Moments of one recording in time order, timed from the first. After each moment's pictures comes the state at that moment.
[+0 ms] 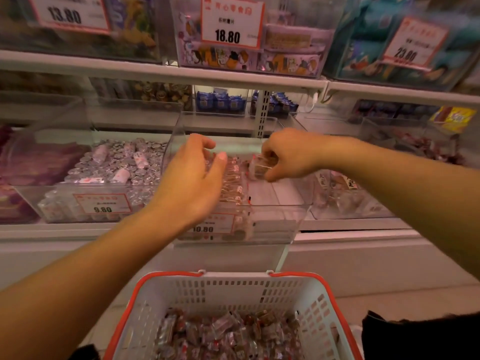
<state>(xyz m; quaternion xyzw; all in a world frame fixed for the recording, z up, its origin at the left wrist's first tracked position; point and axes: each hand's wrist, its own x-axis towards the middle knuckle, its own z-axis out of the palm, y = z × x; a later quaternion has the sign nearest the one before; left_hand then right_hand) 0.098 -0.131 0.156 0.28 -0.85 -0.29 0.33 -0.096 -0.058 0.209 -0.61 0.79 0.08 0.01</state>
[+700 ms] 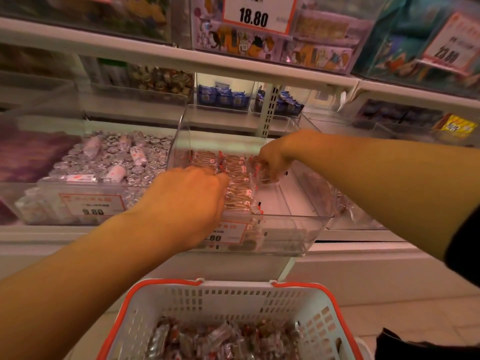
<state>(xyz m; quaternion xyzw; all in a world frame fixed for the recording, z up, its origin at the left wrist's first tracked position) 0.106 -0.165 0.140 0.19 -0.97 0.04 0.11 -0.156 -0.171 0.153 -0.52 0.79 0.31 0.08</state>
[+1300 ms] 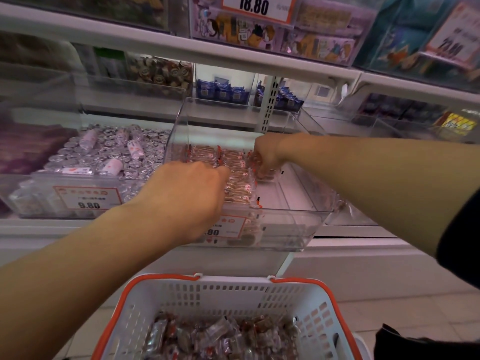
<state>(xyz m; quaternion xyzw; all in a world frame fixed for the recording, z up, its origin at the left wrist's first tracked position) 0.102 -0.164 0.137 0.20 -0.97 0.04 0.11 -0.158 -0.172 0.137 -0.54 0.82 0.19 0.02</state>
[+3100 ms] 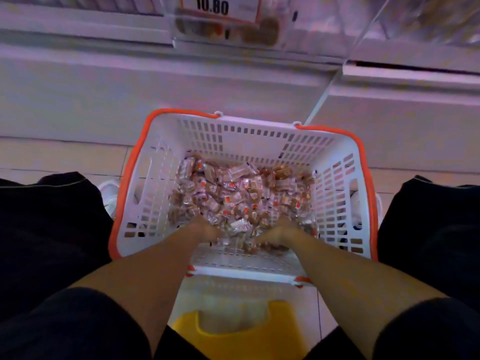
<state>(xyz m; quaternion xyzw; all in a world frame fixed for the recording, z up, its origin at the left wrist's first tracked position) 0.203 -0.020 -0.231 0.56 -0.63 -0.43 -0.32 0.028 0.113 -0.242 -0.17 0.83 0.04 0.52</state>
